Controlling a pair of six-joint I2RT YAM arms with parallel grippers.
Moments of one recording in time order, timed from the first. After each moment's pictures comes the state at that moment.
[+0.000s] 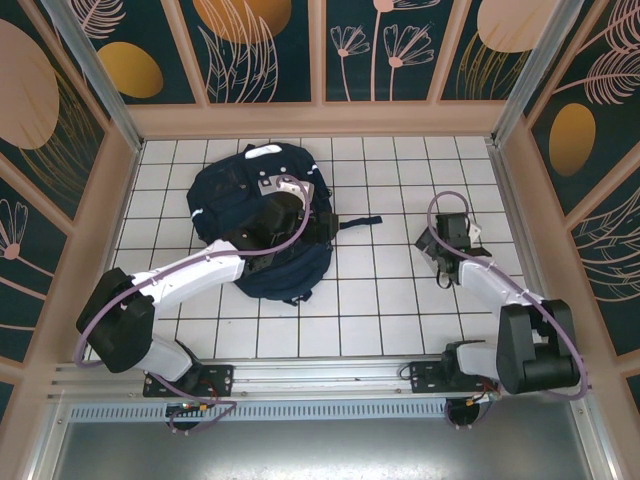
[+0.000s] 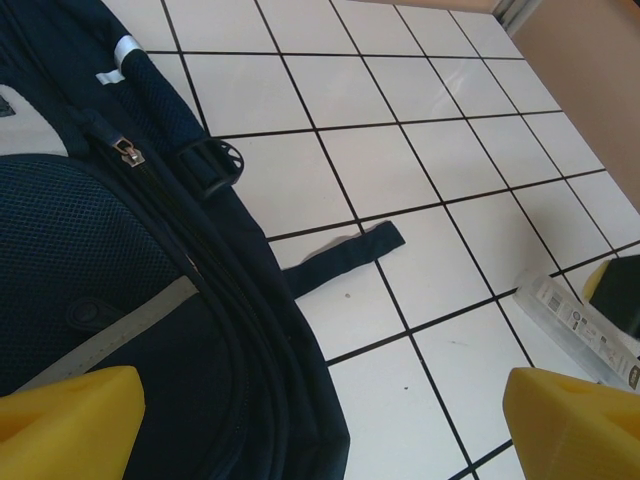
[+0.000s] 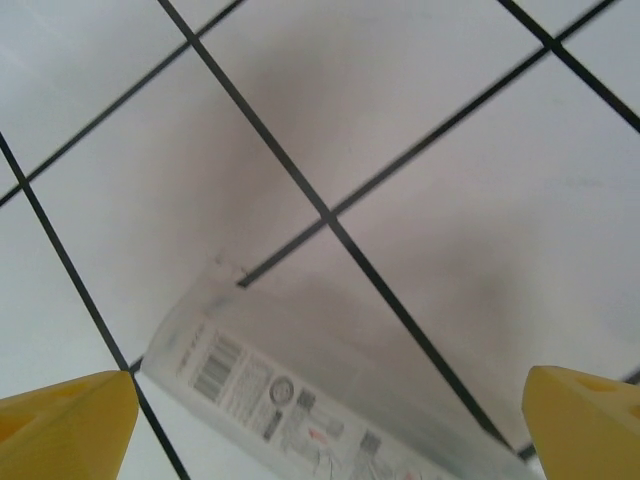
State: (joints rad) left arm -0.77 1.49 1.00 -0.06 -0.11 -0.52; right arm 0.12 1.28 0.59 -0.27 0.24 0.68
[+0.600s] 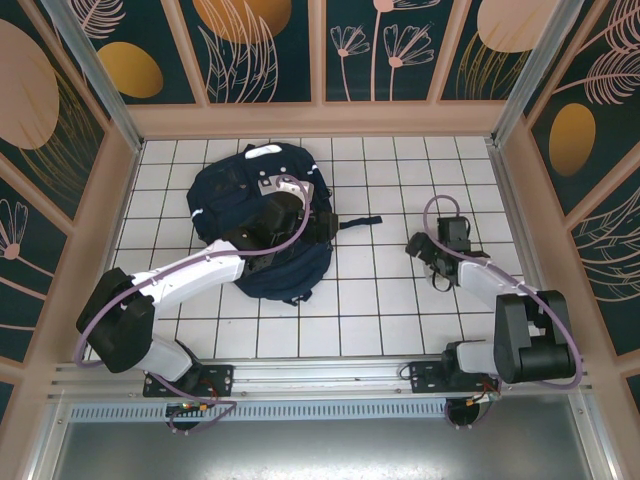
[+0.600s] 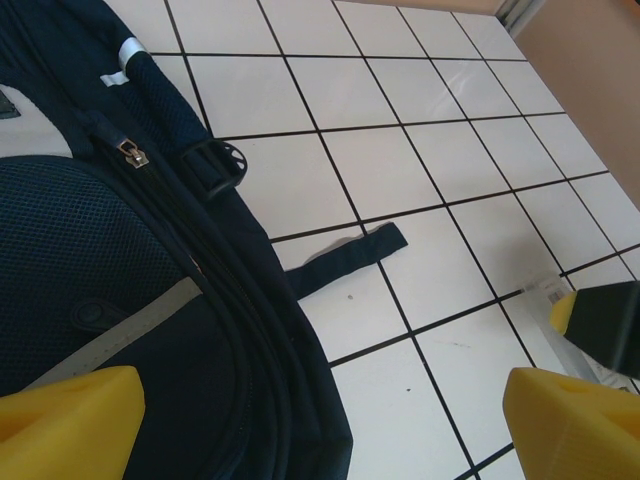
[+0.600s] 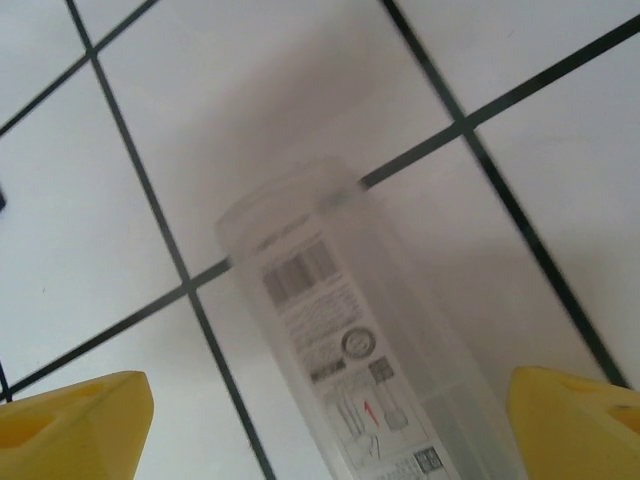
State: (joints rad) left arm -0.77 1.49 1.00 -0.06 -0.11 -0.52; right arm 0.12 1.31 0.54 -0.19 0.01 0.61
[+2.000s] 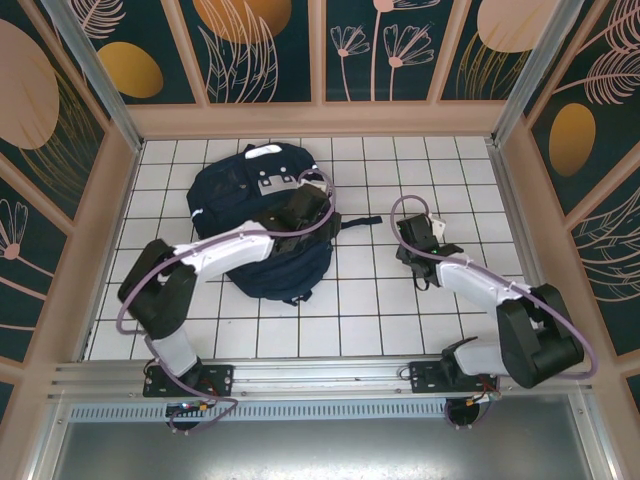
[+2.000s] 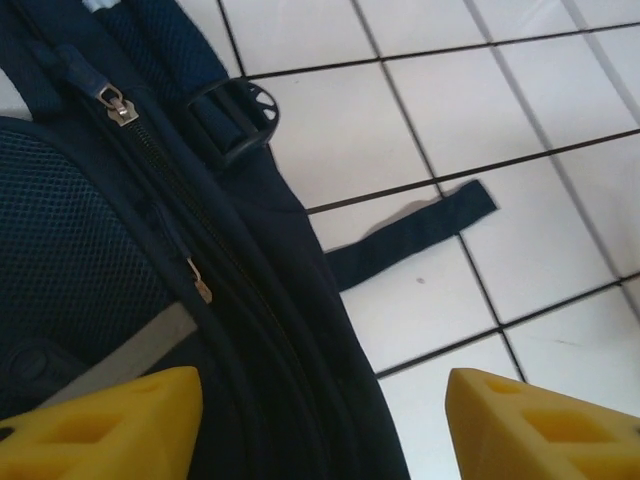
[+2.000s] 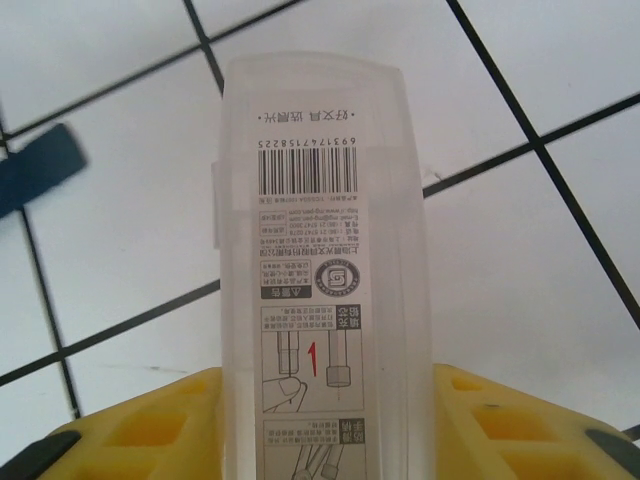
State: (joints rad) left arm -0.77 1.78 1.24 -0.24 -0.18 -0.47; right arm 0.43 1.30 0.63 -0.30 0.35 0.70
